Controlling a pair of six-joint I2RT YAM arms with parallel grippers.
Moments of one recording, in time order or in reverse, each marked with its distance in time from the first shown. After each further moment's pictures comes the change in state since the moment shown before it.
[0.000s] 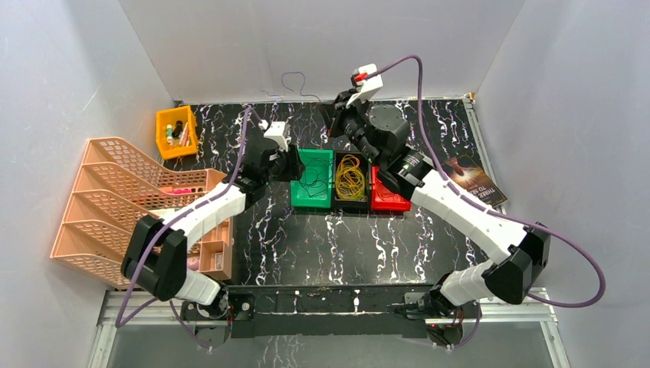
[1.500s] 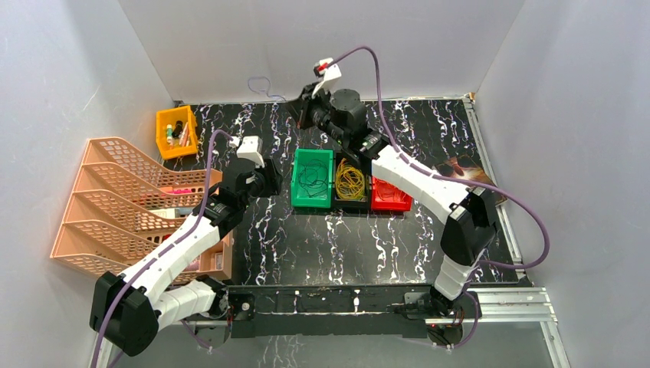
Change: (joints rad) left arm 0.000 -0.400 -0.198 -0.154 -0.148 -0.031; right arm -0.037 0.363 0.271 0.087 -0.231 0.125
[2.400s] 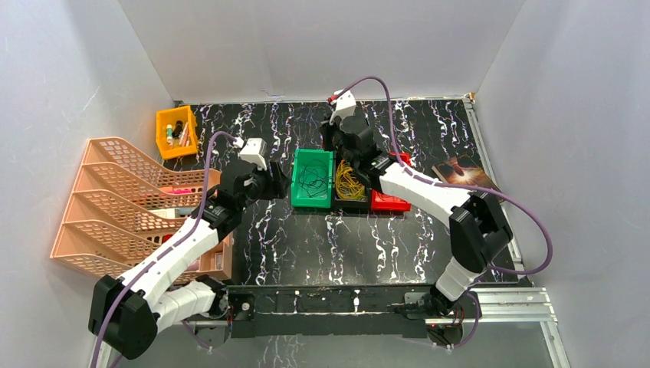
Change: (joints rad) left arm 0.000 -0.014 -0.009 0.006 0.103 0.011; right arm -0.051 -0.096 -0.397 0.050 0.238 -0.195
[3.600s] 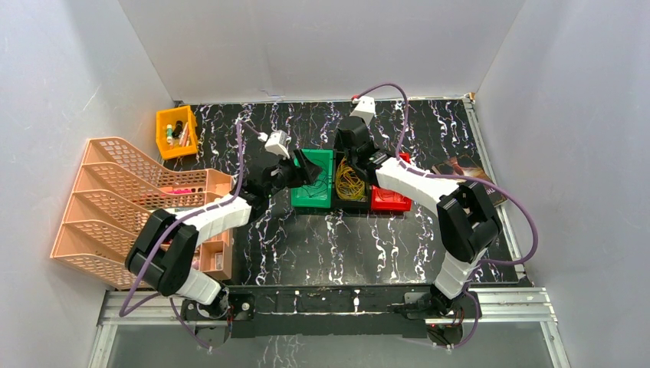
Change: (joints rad) left arm -0.041 0.410 0.004 0.531 0.150 -0.269; right arm -0.049 0.090 0.021 -0.136 0.288 0.326
